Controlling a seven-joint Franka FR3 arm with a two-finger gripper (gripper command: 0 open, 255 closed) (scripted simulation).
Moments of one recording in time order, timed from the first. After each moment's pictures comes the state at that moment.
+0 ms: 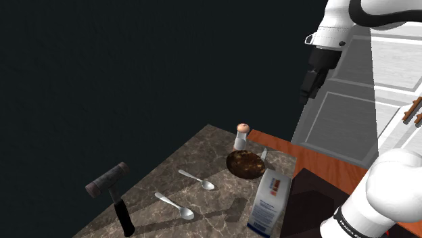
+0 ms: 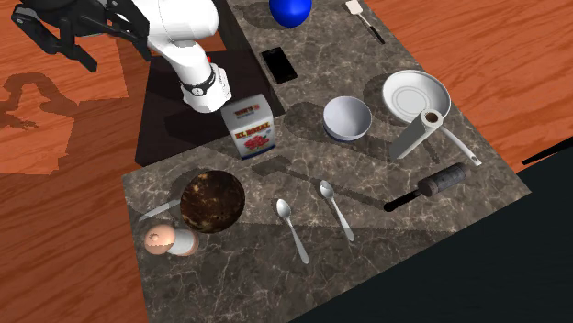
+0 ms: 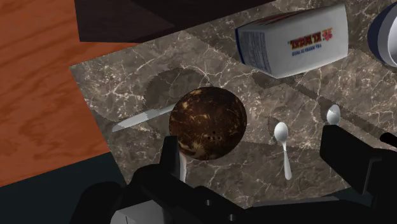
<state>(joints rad) -0.01 -0.83 -0.02 -2.31 0.05 1.48 -0.10</state>
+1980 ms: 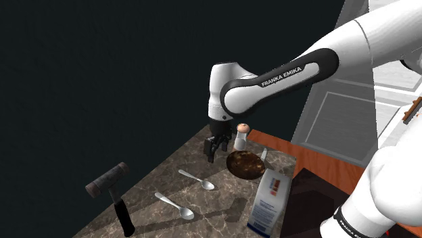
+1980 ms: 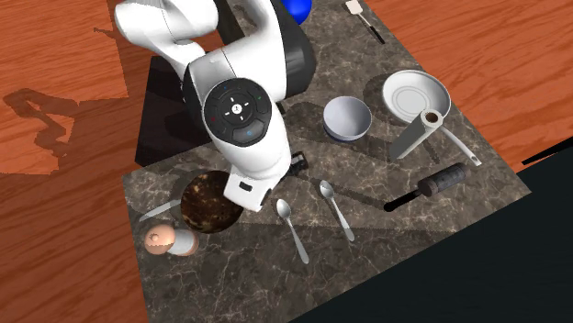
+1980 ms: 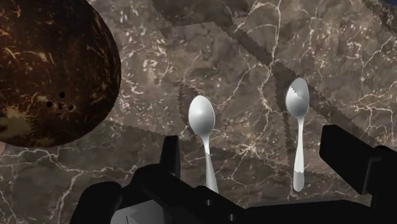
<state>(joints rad) 0.15 -0.03 0.30 -2.22 0.16 2.12 0.13</state>
